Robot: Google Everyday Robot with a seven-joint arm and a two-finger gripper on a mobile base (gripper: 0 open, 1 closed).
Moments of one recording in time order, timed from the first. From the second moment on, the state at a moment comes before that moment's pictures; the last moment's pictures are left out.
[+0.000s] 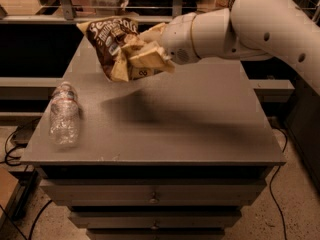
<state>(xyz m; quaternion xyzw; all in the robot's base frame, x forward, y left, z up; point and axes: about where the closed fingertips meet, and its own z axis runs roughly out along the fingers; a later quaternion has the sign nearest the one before) 0.596 0.052 0.980 -0.56 0.60 0.21 0.53</state>
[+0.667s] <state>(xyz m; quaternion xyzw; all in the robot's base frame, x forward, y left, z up) 0.567 0.054 0.939 -0.57 0.61 0.25 0.49</state>
